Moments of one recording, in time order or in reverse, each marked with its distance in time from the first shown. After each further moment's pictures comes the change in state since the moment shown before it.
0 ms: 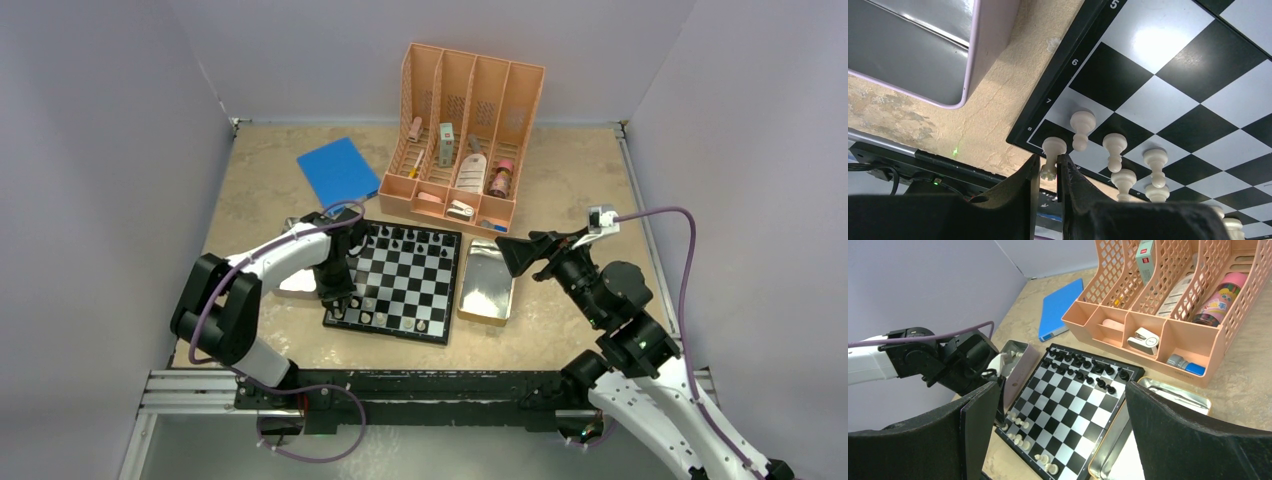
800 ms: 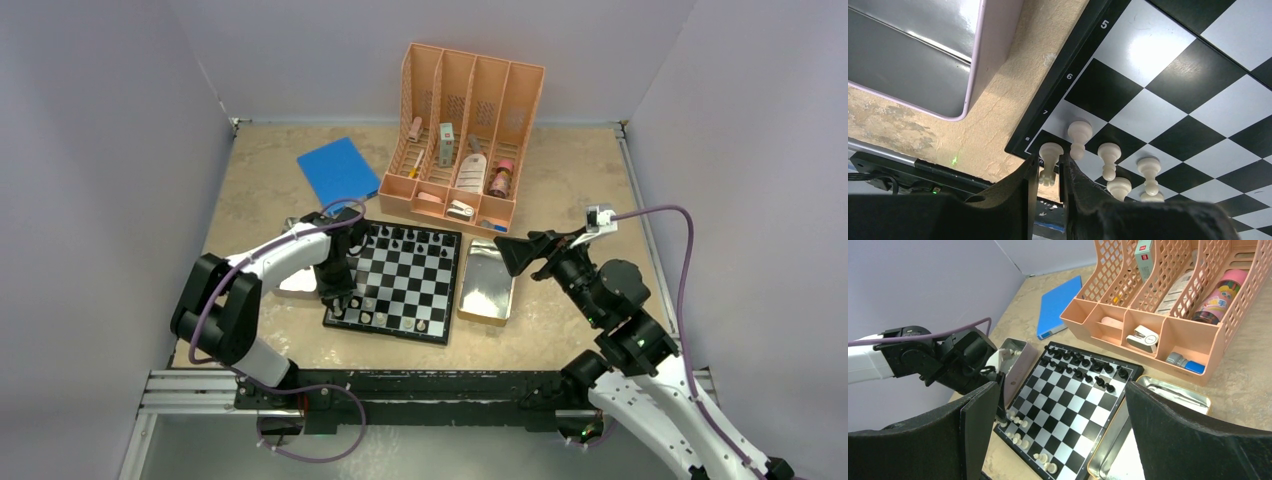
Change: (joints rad) left arm 0.000 0.003 0.000 0.031 -0.014 0.005; right arm 0.000 0.011 0.000 0.000 0.000 0.000
